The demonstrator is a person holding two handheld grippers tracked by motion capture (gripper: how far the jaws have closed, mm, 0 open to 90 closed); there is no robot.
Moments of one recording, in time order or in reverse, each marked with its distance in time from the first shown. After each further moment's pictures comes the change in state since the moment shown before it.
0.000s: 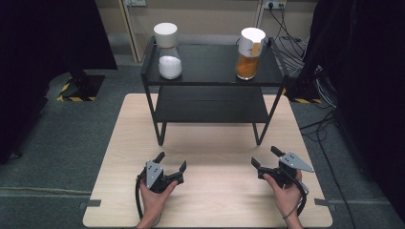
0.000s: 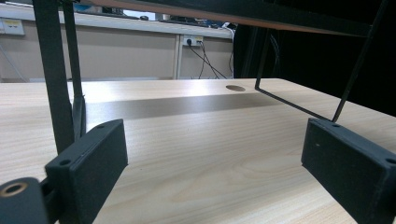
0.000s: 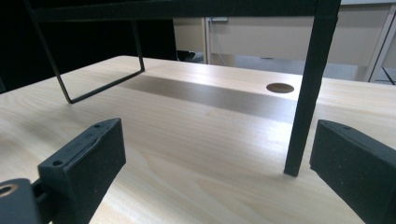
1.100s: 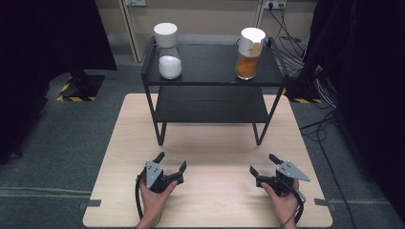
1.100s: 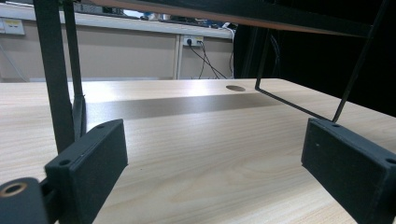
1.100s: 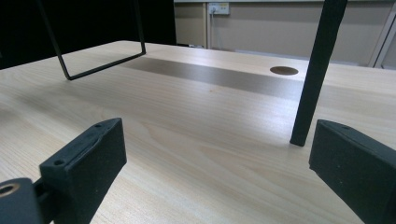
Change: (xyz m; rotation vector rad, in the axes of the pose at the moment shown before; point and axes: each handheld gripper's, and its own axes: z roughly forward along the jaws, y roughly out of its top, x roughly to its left) left arm 0.000 0.000 0.000 -0.001 0.001 -0.002; right arm 0.006 -0.029 -0.003 0.007 -0.002 -0.033
